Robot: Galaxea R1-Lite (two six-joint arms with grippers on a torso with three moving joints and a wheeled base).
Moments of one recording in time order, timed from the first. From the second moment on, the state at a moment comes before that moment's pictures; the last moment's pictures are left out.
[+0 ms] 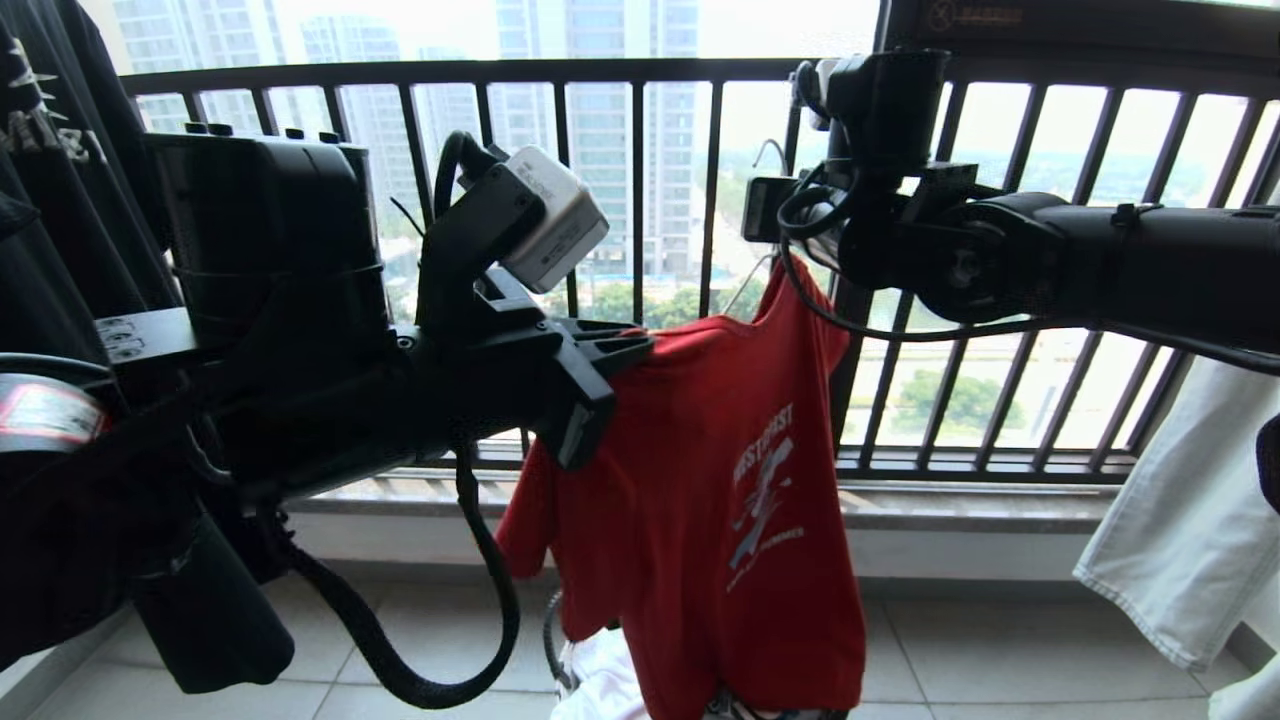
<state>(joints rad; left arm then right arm) -0.71 1.52 -1.04 -0.41 -0.11 0.36 0.50 2.11 -1.97 -0.13 -0.49 0.08</state>
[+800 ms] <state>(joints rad) -0.76 1.51 -1.06 -0.38 -0.10 0.42 0.51 2.08 -1.97 -0.13 -0.50 0.11</state>
